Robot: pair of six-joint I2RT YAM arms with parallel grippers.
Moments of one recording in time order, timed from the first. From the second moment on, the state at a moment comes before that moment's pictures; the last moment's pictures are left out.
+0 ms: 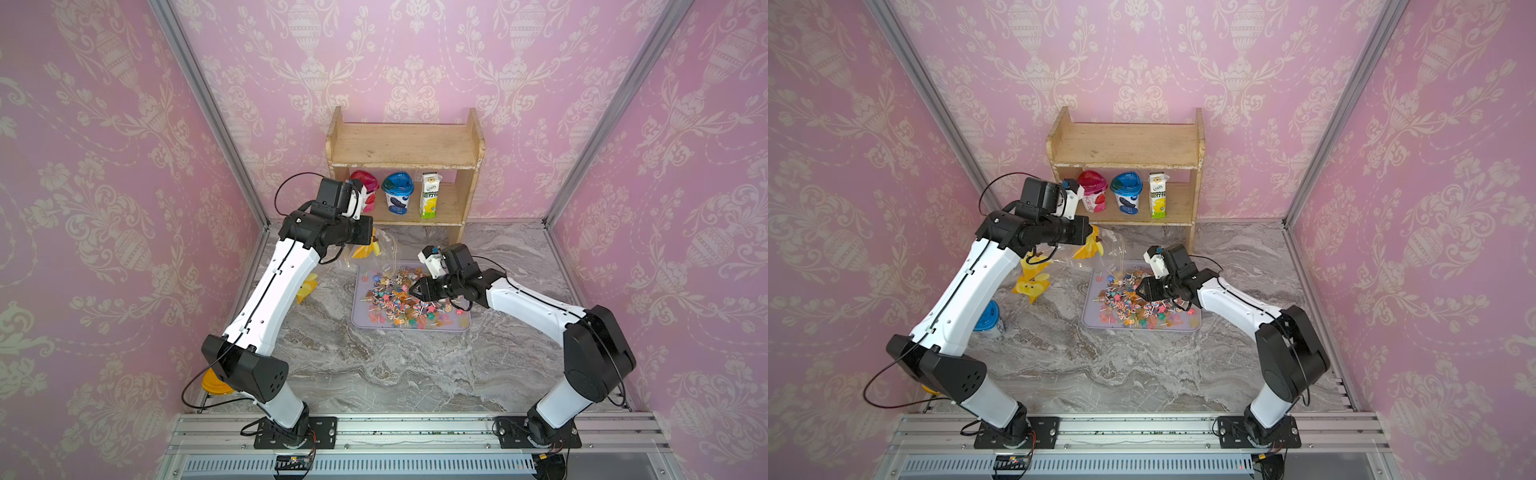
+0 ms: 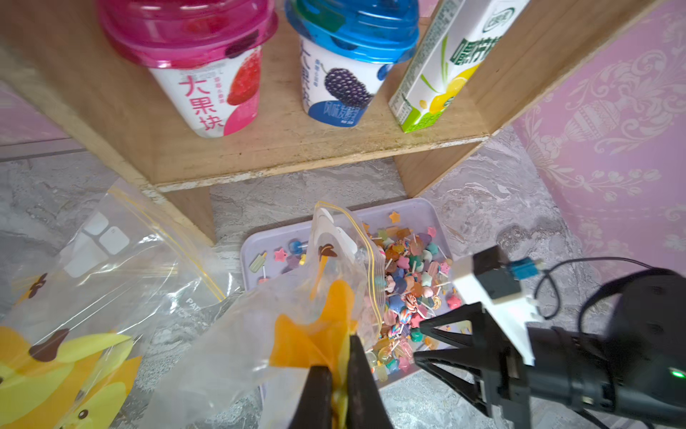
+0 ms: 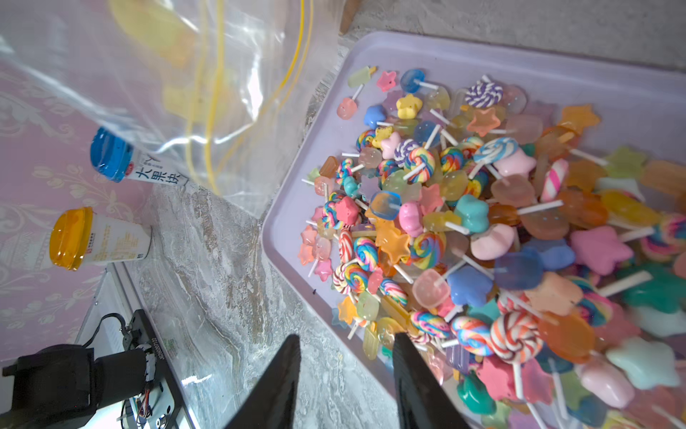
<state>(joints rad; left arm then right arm) -0.32 1.61 1.88 -0.99 0.14 -0.22 0.54 1.60 1.17 -0.34 -0.38 0.33</state>
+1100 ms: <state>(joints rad) 0.27 1.37 0.88 -0.14 0.20 -0.34 0.28 1.25 1.01 -0.57 0.31 0.44</state>
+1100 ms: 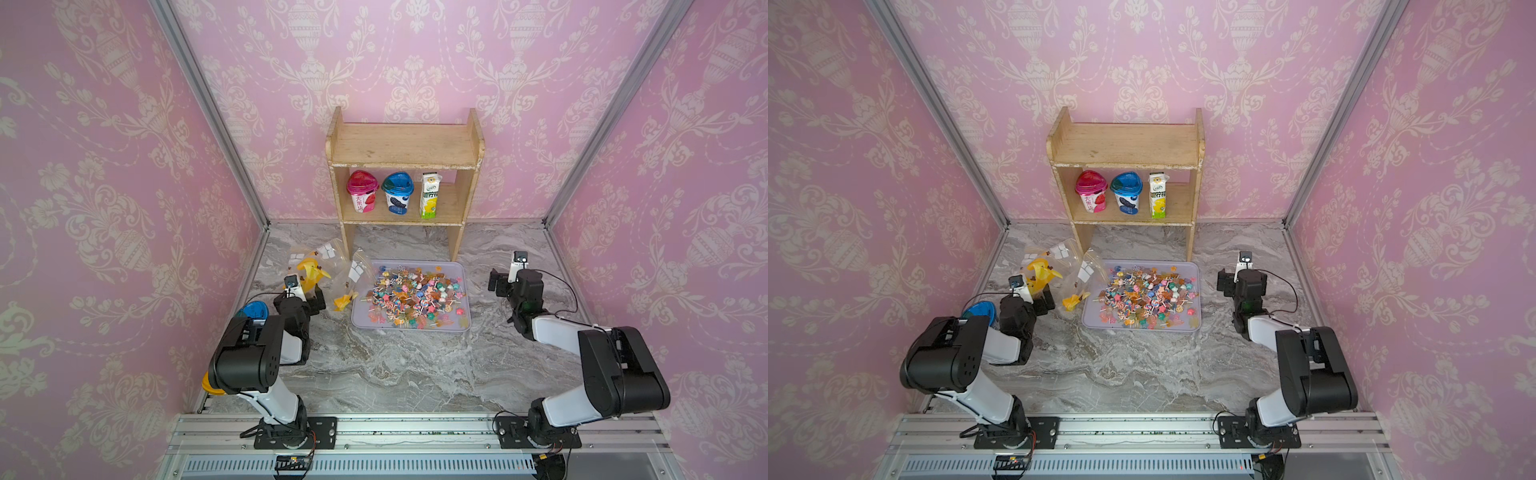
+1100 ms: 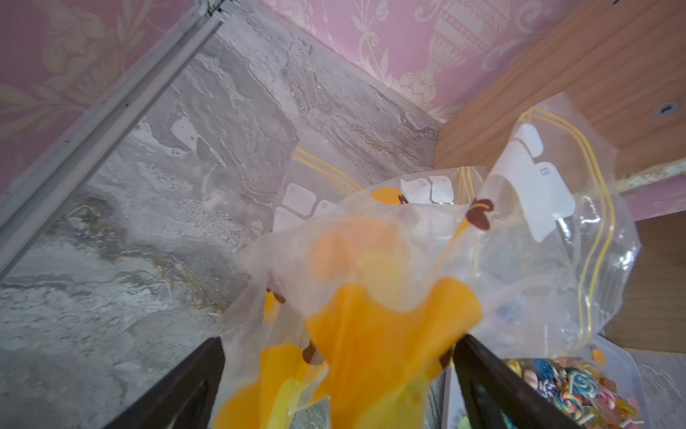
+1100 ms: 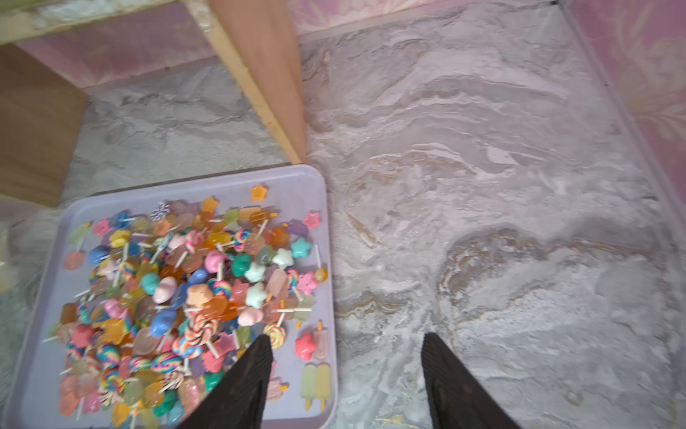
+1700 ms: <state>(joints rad) 0.14 0.96 0.41 0.00 -0.15 -0.26 0.26 1.33 0.71 -0.32 0.64 0.28</state>
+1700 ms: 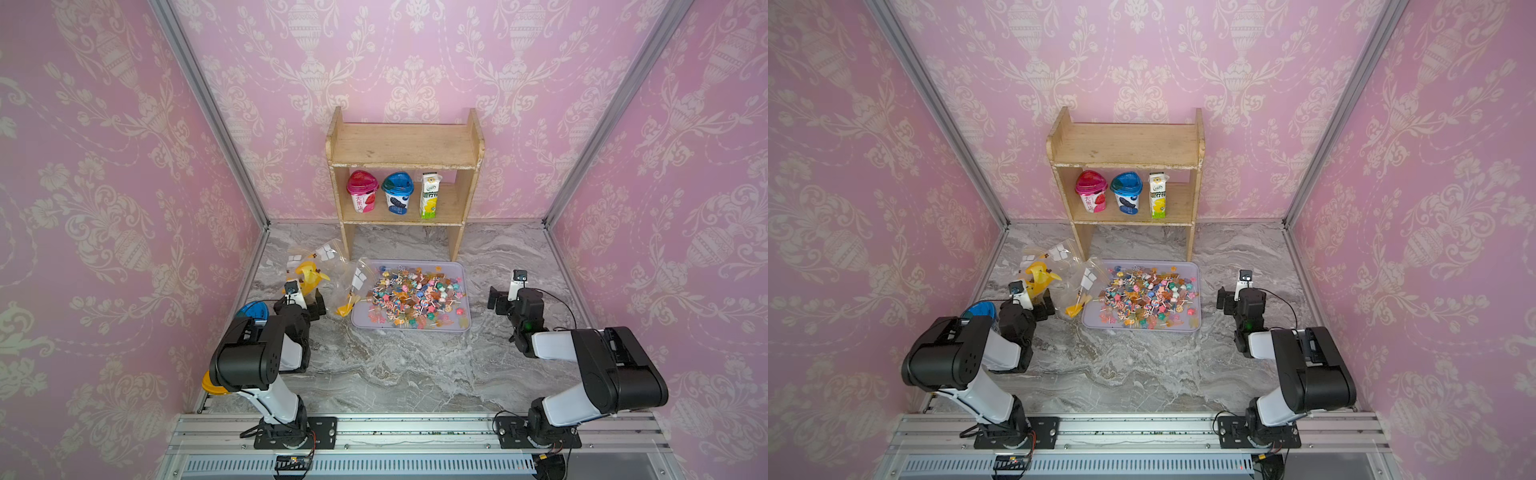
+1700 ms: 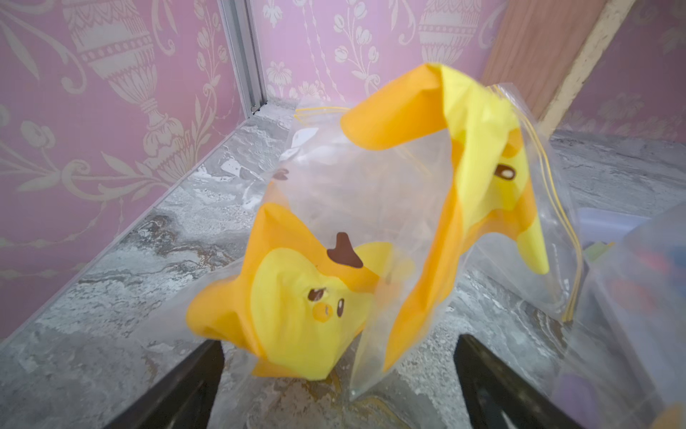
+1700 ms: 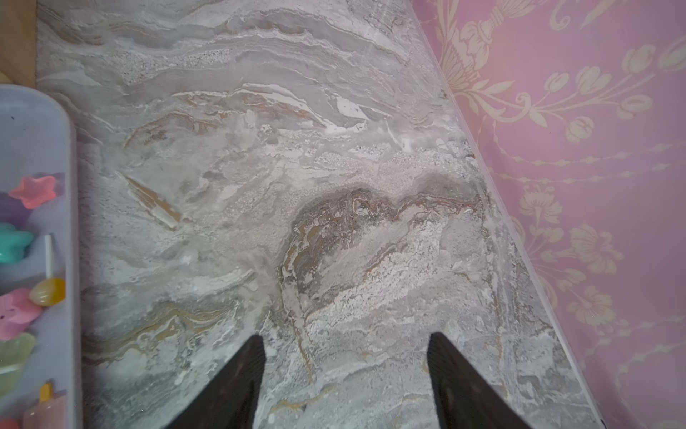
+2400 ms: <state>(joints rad) 0.06 1.65 0.21 1.14 -0.16 -0.09 0.21 1.45 0.37 0.63 0.47 -0.02</state>
